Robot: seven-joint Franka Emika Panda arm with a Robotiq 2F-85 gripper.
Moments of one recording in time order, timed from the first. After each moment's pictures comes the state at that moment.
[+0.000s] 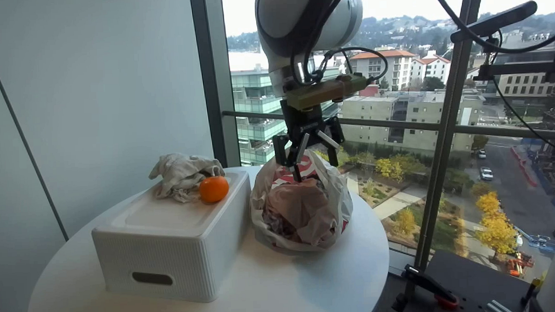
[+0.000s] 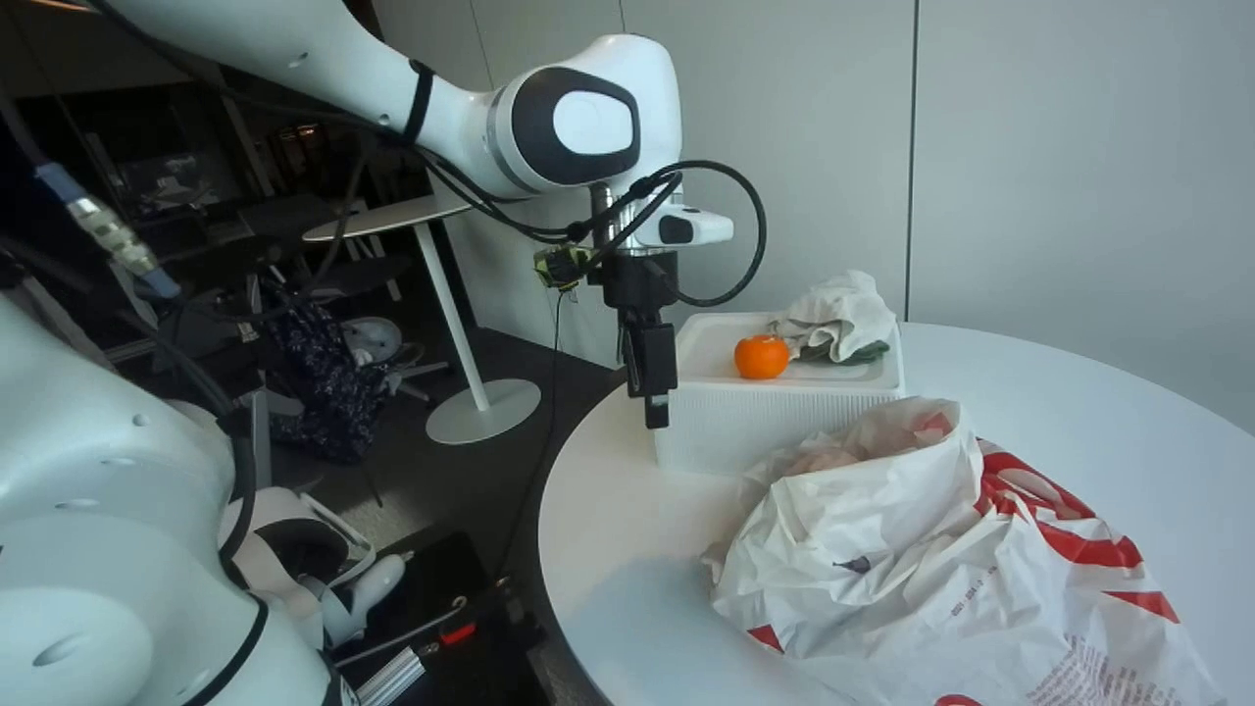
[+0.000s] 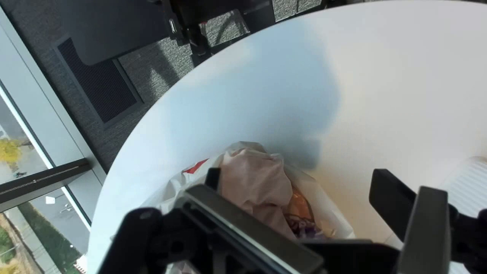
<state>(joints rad) -0.04 -0.23 0.14 -2.41 -0.09 1.99 0.44</state>
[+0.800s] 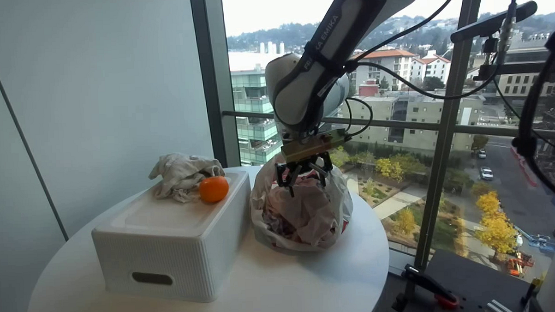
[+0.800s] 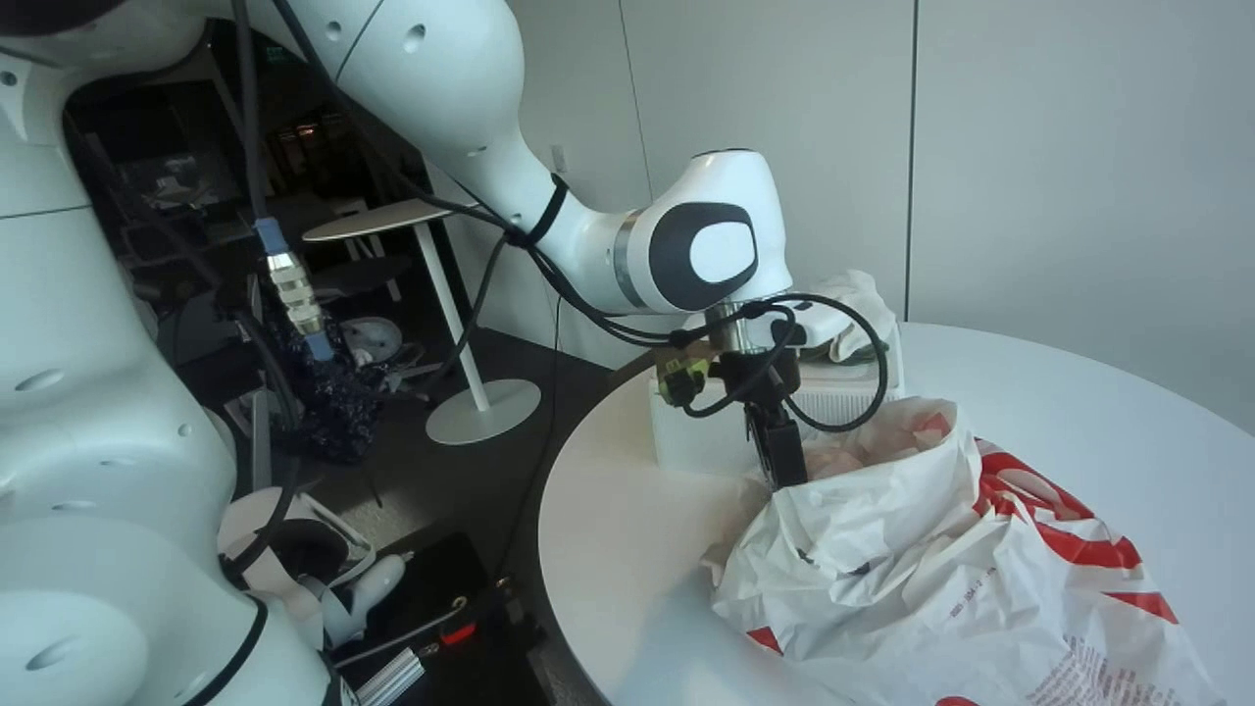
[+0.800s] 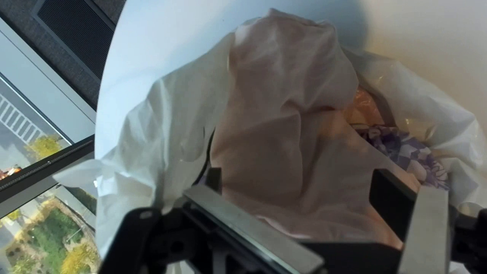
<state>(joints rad) -0.06 0.11 0.00 -2.34 -0.32 2.40 0.69</state>
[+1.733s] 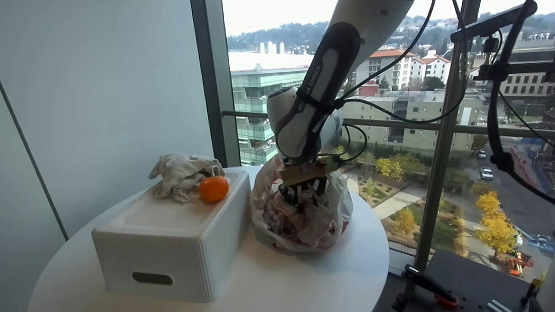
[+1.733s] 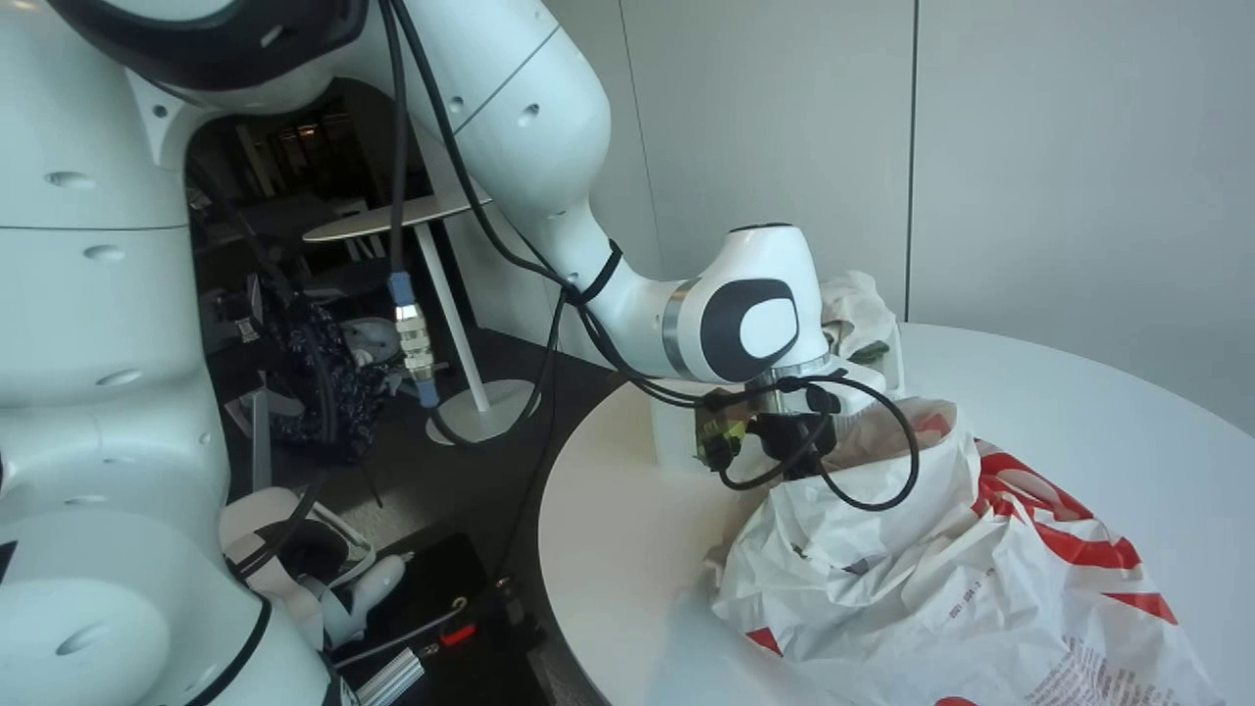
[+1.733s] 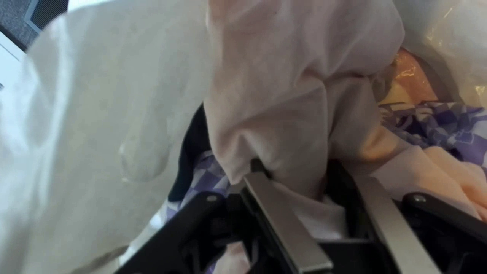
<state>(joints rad) 0.02 0.32 -0.12 -2.27 -0.35 2.53 0.77</state>
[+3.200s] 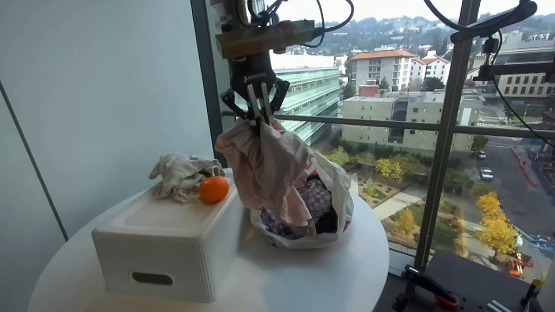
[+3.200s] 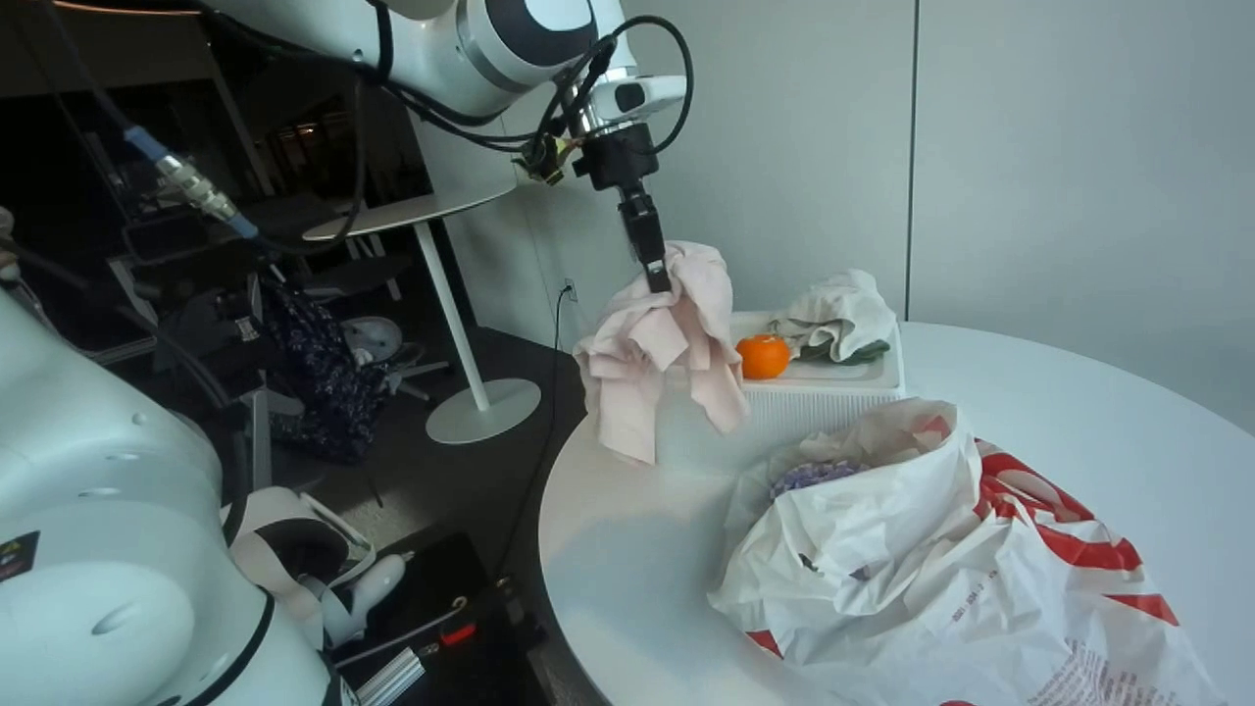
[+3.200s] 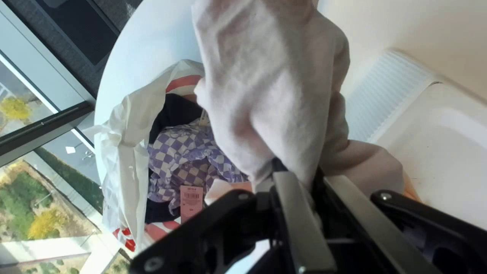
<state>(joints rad) 0.11 -0.21 0.17 -2.15 -0.20 1.94 0.75</state>
